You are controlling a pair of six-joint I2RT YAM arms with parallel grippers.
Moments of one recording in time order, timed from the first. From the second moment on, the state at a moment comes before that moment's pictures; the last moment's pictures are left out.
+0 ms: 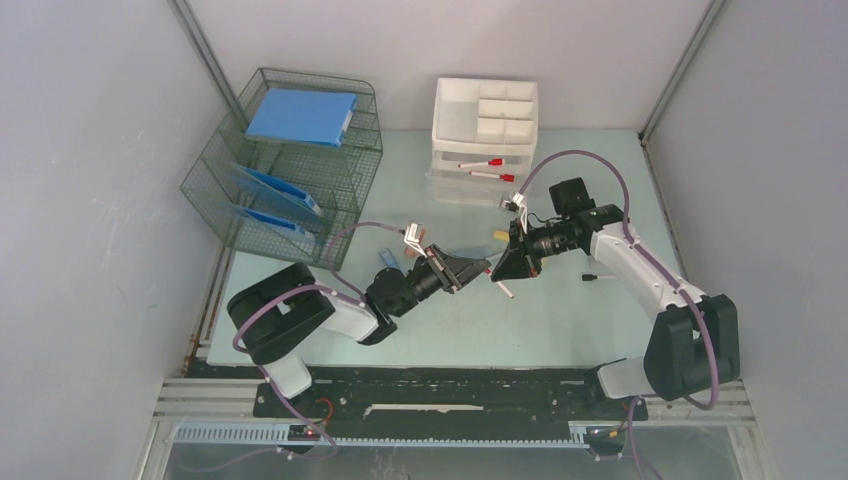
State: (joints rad) left arm -0.94 1.69 0.49 1.38 0.03 -1.14; right arm 0.27 1.40 1.05 -0.78 -1.09 -0.52
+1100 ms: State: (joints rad) left arm -0.90 1.52 1.24 0.05 -0.54 -0.22; right arm 0.24 1.21 1.05 -0.80 -0.79 -0.62
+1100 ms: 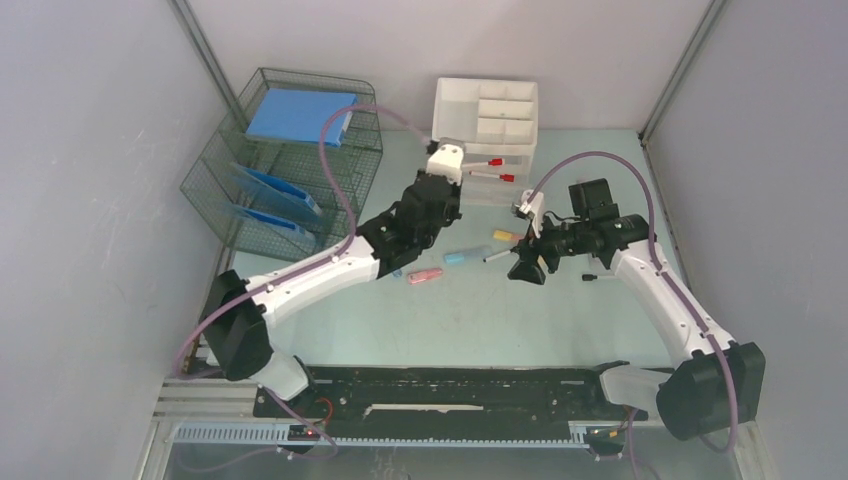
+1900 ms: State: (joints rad) left arm -0.85 1.83 1.61 -0.08 -0.41 0.69; right arm 0.17 1.20 1.05 -0.80 -0.76 -0.65
